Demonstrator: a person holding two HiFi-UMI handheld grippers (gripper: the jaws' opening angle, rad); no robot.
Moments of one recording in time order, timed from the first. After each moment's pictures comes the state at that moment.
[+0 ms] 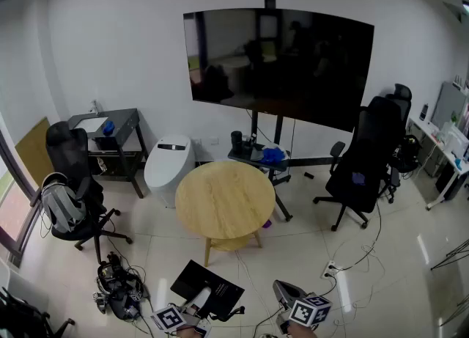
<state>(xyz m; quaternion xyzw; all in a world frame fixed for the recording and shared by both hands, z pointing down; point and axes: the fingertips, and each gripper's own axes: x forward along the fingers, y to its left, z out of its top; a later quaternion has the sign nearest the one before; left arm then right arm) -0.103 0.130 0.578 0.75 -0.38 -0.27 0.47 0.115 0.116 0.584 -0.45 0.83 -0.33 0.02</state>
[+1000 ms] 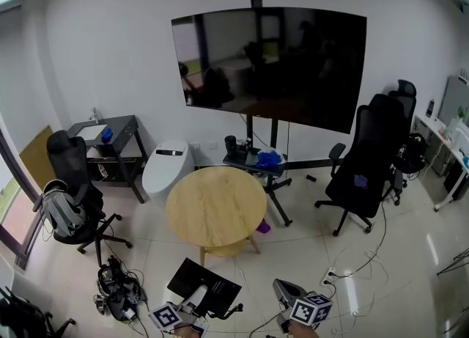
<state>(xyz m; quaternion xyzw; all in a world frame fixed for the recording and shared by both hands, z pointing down) -0.040 0.087 0.574 0.74 -0.40 -0.28 0.46 0.188 0.068 0.582 -0.43 0.84 -0.33 0.04</state>
